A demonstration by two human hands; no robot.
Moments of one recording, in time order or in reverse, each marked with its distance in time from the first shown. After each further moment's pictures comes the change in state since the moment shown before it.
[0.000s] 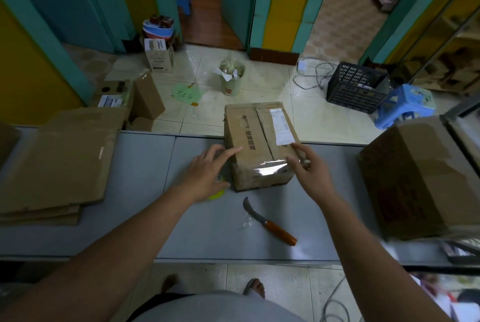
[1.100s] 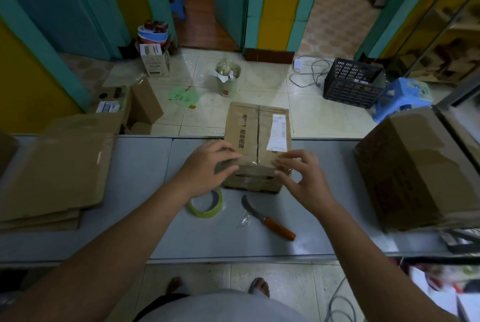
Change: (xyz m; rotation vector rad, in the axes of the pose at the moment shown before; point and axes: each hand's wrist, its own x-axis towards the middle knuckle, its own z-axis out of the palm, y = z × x) left_hand -0.002 0.021 -0.032 -0.188 0.198 0.257; right_hand -0.036 -0.004 -0.003 -0.280 0.011 -0.363
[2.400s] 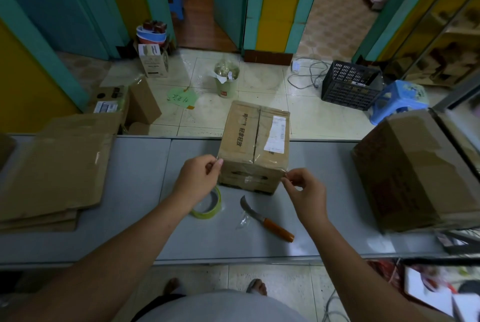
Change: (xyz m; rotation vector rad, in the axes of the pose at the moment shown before) left_hand -0.020 0.003 0.019 -0.132 0.139 -0.506; right_hand -0.028 -0.004 0.024 0.205 0.203 0.330
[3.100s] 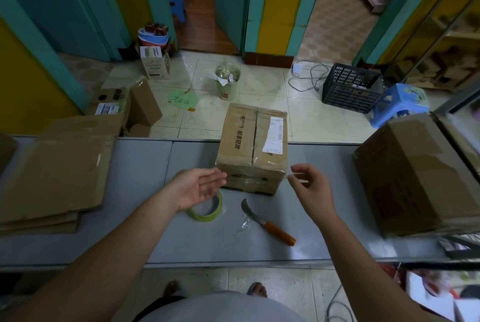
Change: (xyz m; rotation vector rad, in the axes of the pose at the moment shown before) left_hand 0.005 0.000 -0.022 -1.085 -0.364 -0.812; right_hand 0.018 -0.006 -0.013 0.046 -0.086 0.092
